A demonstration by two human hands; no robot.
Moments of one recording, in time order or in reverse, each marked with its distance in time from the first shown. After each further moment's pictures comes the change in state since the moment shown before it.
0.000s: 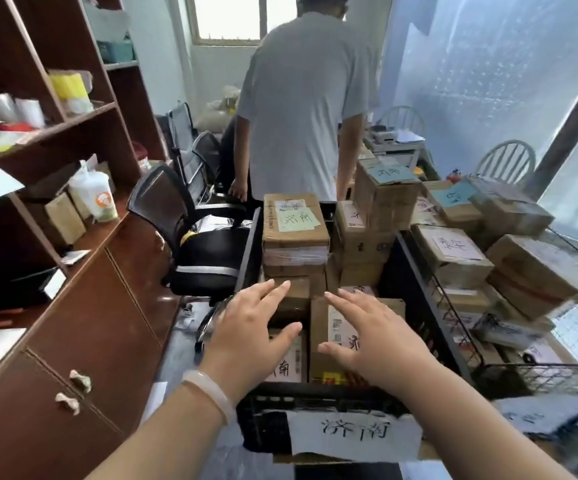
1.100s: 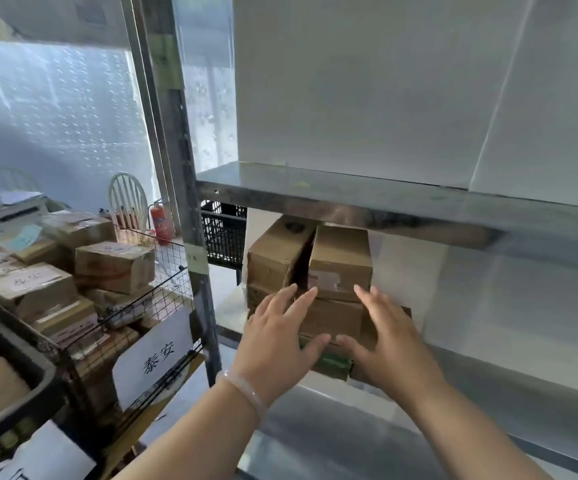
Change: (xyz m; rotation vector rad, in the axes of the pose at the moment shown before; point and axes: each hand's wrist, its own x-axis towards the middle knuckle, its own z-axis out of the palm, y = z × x) left_hand -0.213 0.416 0.132 -0.328 -0.445 1.063; right_hand -0.537 0.088 -0.052 -0.043 0.805 1.076
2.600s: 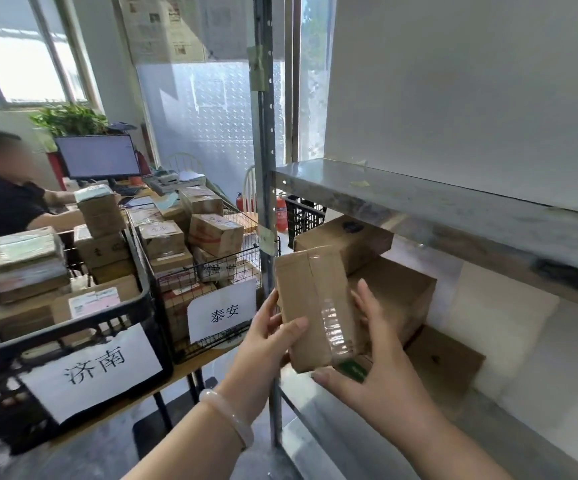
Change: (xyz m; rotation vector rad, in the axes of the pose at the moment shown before) left_hand -0.036 0.064 0.022 -1.221 0.412 -0.603; right_hand 0.009 0.024 -0.012 0.700 -0.276 -0.428
